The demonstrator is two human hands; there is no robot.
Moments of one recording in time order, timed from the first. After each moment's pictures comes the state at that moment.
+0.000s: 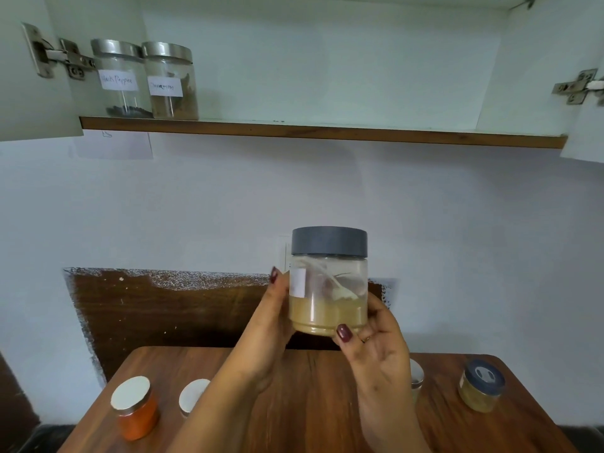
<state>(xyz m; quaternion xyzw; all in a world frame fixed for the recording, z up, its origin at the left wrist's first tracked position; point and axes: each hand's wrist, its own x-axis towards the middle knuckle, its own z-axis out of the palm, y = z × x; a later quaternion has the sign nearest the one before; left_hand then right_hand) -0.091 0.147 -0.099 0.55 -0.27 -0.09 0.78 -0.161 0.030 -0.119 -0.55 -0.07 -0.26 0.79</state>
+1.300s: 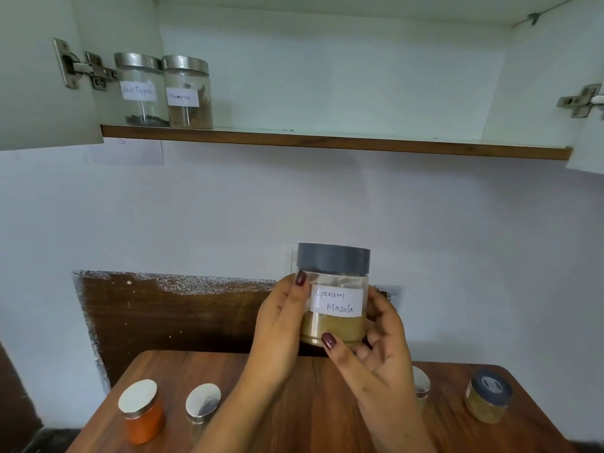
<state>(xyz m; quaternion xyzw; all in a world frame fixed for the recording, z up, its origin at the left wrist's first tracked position) -0.100 0.148 -0.090 0.61 -0.23 0.01 0.75 -0.164 0.040 -0.117 -0.62 -0.06 -0.27 0.74</state>
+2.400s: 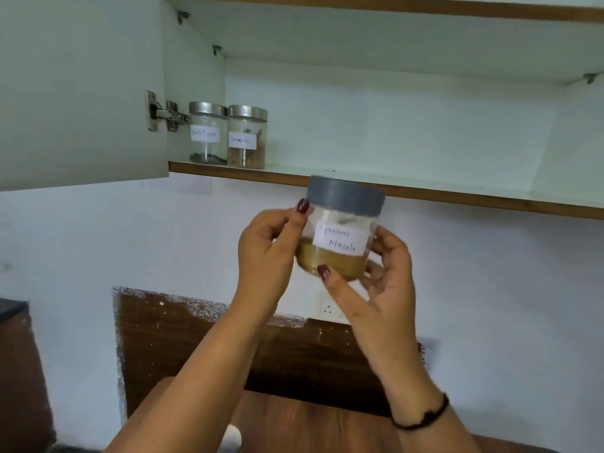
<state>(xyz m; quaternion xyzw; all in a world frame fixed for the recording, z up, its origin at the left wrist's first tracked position) -0.029 0.206 0.014 0.60 -0.22 0.29 0.71 -0.084 0.079 -0.017 -0.68 -0.16 -0.39 0.60</state>
